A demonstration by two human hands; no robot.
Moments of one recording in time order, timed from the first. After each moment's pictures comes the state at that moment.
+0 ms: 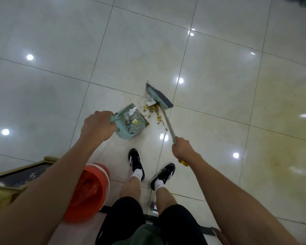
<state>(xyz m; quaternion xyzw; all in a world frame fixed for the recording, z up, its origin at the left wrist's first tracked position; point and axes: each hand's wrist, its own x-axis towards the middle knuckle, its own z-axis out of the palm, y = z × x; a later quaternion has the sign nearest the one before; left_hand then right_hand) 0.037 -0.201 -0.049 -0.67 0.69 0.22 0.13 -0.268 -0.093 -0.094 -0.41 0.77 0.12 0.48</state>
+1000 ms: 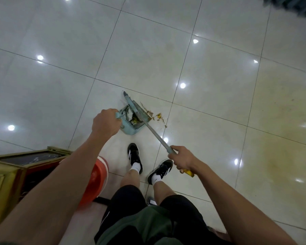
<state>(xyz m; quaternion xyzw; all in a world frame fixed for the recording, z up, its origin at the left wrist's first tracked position) 0.012 -0.121 -0.035 -0.72 0.64 0.26 0.04 -0.280 0.004 -0.024 -0.35 0.70 0.03 0.62</state>
